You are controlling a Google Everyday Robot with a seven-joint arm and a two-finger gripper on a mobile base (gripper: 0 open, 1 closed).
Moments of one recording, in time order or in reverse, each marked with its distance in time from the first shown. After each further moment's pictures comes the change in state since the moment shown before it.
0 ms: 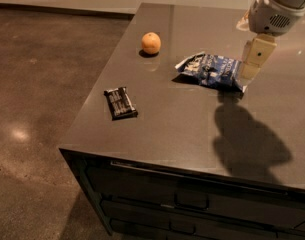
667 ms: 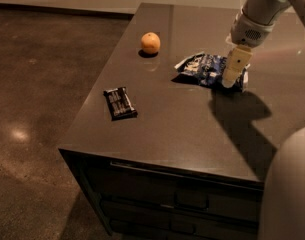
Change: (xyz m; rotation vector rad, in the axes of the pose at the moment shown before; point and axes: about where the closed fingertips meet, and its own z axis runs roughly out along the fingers) arm 0.004 -0.051 0.080 -0.069 0.007 0.071
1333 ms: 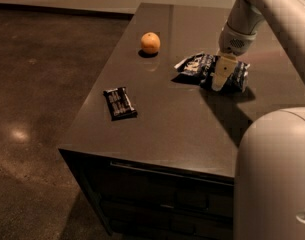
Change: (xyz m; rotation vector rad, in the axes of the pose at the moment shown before) arm -0.004 -0.015 0.048 -0.065 0.050 0.038
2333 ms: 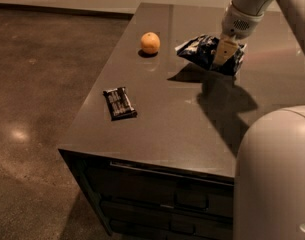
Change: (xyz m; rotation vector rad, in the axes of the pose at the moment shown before) arm -0.019 -0.003 -0.050 0.077 -0.041 0.011
